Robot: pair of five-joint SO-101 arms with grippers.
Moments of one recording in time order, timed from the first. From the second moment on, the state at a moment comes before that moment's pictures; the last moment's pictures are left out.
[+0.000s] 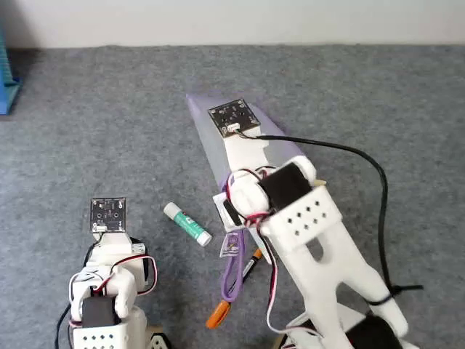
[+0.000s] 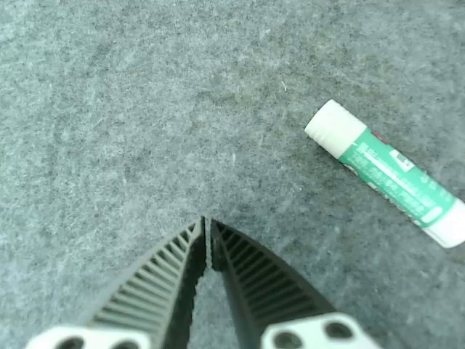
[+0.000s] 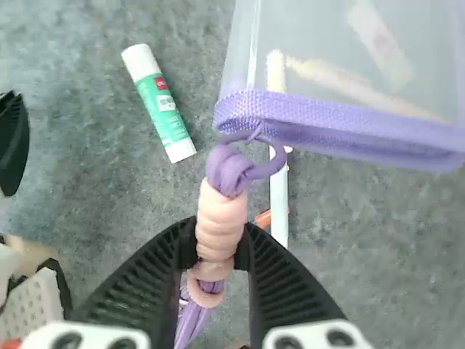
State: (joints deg) left arm -9.2 -103.5 96.9 72.0 3.7; right arm -35.1 -24.2 9.6 93.1 -7.9
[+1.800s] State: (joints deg) left arm 12.8 -77.4 62.2 55.3 13.6; right arm -30.6 -51.5 34.2 71.4 9.5
